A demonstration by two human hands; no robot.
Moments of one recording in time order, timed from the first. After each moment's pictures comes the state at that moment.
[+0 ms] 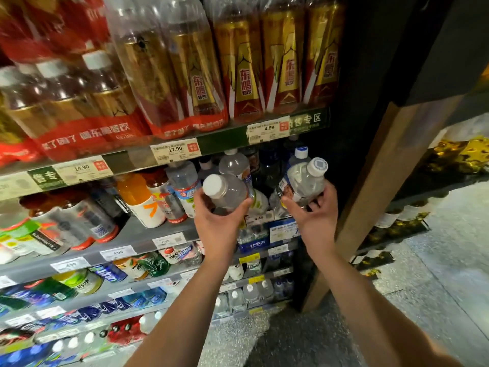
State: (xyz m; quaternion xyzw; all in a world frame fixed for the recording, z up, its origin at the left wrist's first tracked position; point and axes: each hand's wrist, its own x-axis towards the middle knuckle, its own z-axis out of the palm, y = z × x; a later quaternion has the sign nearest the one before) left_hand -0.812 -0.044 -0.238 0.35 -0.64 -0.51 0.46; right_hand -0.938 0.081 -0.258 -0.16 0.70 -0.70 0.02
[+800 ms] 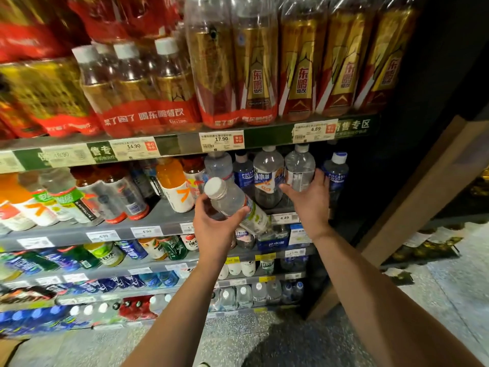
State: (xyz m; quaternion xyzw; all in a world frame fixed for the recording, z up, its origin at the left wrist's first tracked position) left_hand -0.750 -0.073 -0.243 0.42 -0.62 -0.50 0.44; right_hand -0.949 -0.003 -0.260 -0.22 0.82 -0.52 0.02
